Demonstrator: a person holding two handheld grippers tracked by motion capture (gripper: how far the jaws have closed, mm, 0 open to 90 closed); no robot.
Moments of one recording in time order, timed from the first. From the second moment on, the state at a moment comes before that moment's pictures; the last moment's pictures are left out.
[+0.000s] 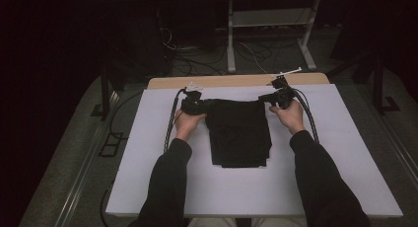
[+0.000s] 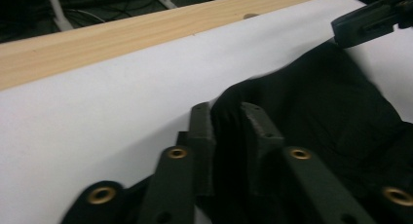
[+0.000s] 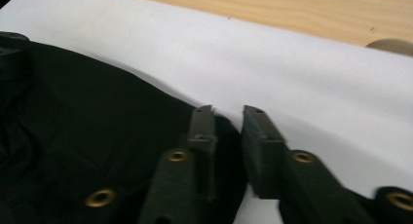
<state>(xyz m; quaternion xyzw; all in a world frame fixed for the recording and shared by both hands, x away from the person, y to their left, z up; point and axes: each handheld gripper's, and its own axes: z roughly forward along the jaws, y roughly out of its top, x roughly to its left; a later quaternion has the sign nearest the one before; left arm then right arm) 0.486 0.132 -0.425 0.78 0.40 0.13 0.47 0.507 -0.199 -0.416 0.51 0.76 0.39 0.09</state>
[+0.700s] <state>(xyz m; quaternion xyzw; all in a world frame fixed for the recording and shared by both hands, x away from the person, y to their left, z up) 0.468 0.142 -0.426 0.77 0.42 0.11 0.47 0.467 -0.238 -0.424 0.50 0.76 0.42 0.07</state>
